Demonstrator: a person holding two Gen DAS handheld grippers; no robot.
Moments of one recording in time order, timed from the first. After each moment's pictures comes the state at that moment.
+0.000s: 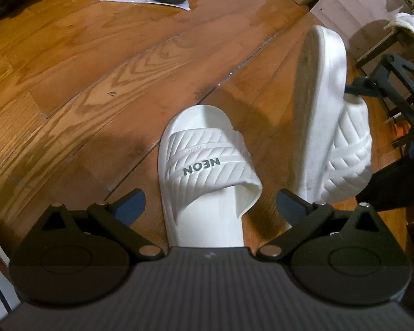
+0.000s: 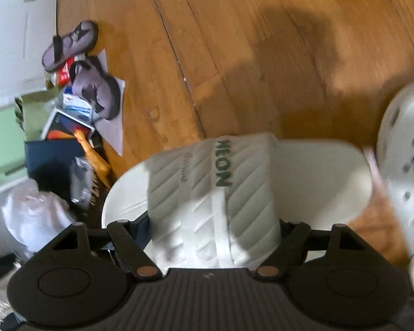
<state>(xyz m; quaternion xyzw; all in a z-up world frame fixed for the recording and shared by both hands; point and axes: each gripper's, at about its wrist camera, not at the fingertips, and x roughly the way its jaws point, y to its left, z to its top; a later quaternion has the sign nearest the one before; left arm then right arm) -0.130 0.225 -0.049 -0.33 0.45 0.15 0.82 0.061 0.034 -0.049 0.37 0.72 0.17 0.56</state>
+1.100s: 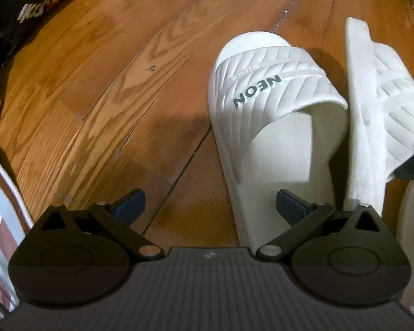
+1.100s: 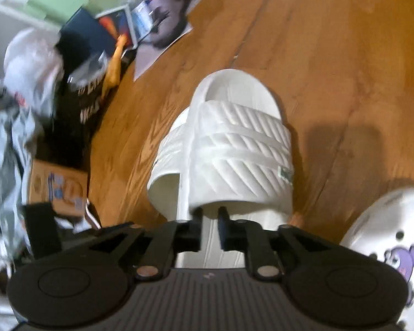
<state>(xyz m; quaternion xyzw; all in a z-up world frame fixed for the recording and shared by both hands) -0.102 0.221 -0.110 -0.15 0.56 0.23 0.78 0.010 0.026 -0.077 0.10 0.60 0.40 0.69</state>
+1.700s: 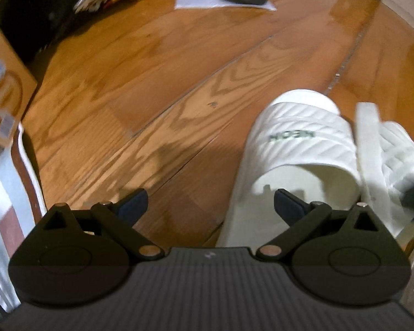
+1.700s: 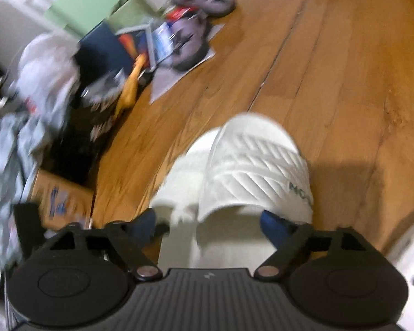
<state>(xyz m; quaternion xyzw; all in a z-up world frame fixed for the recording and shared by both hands) -0.126 0.252 -0.089 -0.19 0.47 0.30 0.81 -0.005 0.065 -0.073 0.10 0.51 0.38 0.76</state>
